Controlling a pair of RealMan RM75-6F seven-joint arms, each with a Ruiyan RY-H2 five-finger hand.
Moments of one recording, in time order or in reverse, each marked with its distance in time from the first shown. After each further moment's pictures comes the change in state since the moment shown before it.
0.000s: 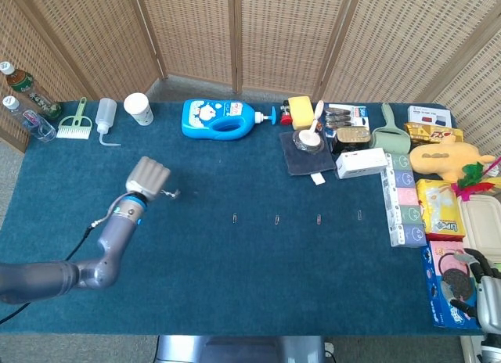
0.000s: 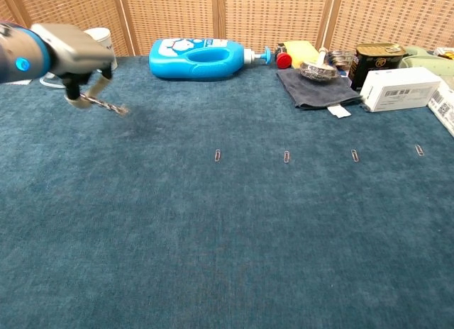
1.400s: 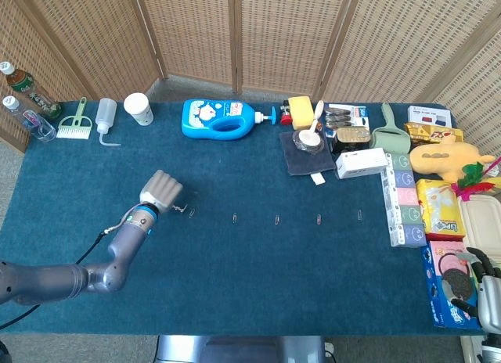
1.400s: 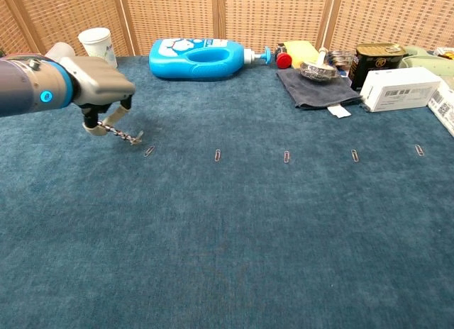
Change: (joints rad) left arm -0.012 -0.099 0.008 0.043 0.016 -0.075 0.069; right arm -0.003 0.003 -0.003 -0.014 0.010 0.024 -0.031
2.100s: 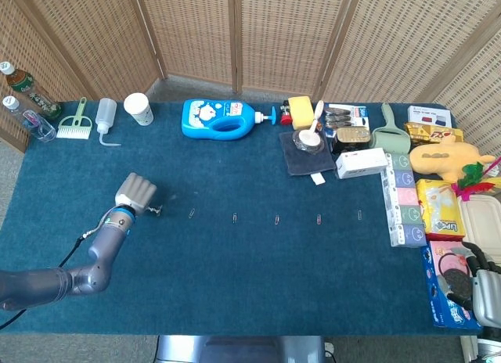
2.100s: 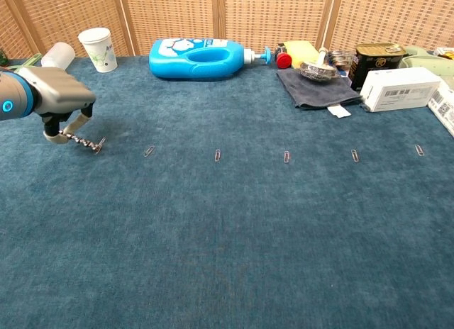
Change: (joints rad) left arm 0.085 0.036 0.034 0.049 -0.017 -0.010 -0.042; right arm 0.027 0.000 0.010 -0.012 0.007 -0.020 -0.032
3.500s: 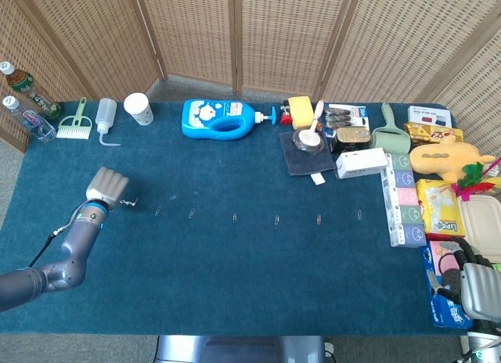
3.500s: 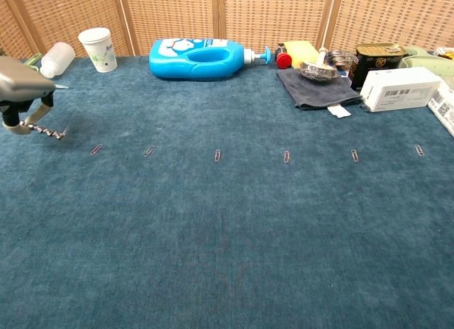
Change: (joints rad) left arm 0.099 0.085 -0.027 0.057 0.084 -0.067 -0.080; right arm 0.036 0.009 -0.003 -0.057 -0.004 -0.025 -0.085
